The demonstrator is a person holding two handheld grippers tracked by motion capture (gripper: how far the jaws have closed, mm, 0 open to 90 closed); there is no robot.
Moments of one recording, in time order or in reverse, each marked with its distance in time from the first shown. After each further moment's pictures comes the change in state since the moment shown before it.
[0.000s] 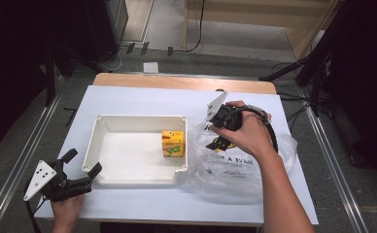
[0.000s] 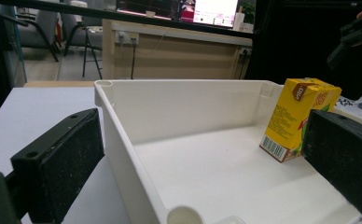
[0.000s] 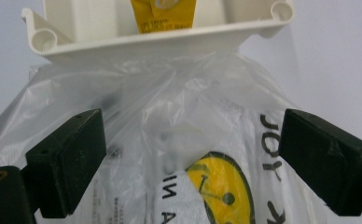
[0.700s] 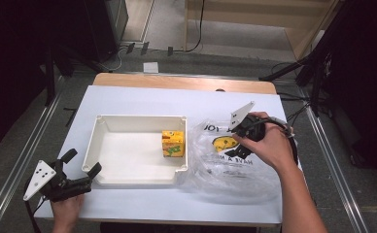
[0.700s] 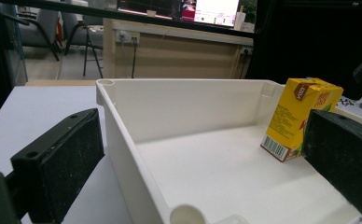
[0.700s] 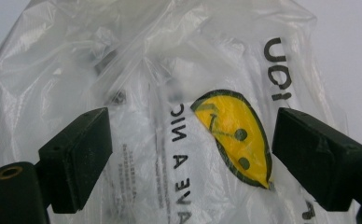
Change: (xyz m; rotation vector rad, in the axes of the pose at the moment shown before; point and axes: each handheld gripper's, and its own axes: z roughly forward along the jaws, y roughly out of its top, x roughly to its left) left arm 0.001 0.000 0.000 0.001 0.004 -0.006; right arm 0.010 -0.063 -0.014 -0.018 -0.030 0.086
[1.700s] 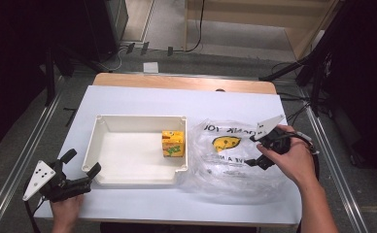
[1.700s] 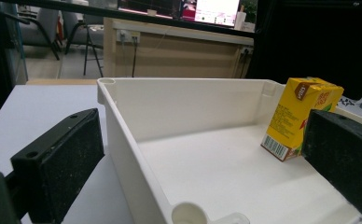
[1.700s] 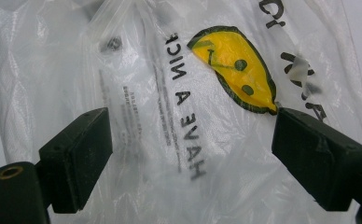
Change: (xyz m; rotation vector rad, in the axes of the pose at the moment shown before) left arm 0.001 0.000 -0.001 0.002 0.001 -0.001; right arm 0.011 -0.070 -0.017 -0.047 -0.038 0.112
